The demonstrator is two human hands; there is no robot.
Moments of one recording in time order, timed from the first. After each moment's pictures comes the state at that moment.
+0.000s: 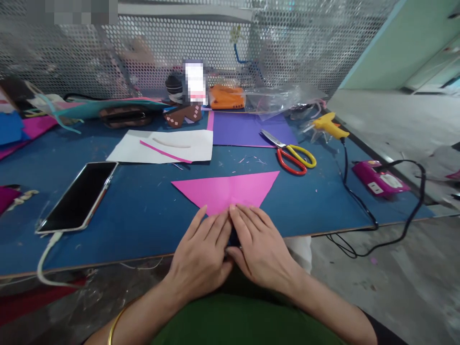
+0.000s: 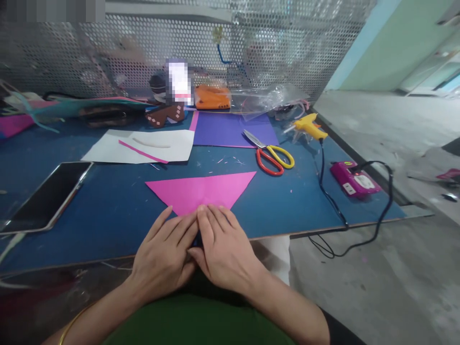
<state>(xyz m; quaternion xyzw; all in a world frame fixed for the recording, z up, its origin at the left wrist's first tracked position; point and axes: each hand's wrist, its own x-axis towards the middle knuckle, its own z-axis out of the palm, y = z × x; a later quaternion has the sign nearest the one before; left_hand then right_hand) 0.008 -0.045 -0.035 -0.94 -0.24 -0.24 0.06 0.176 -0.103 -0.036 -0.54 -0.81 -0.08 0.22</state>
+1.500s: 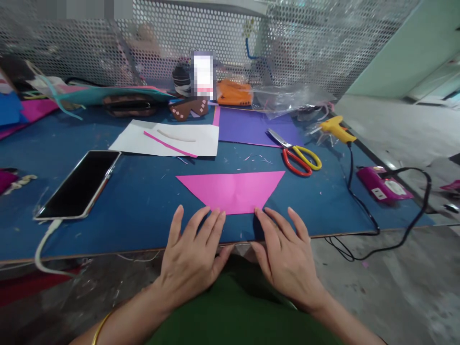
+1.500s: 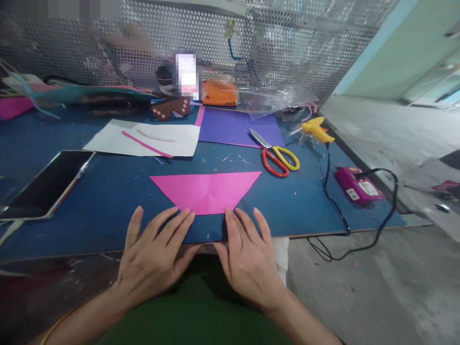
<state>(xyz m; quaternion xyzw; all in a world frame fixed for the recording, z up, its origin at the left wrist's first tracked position) -0.004 -0.053 -0.040 -0.90 -0.31 -0.28 0.11 0.191 -0.127 -0.040 -0.61 -0.75 -0.14 0.21</state>
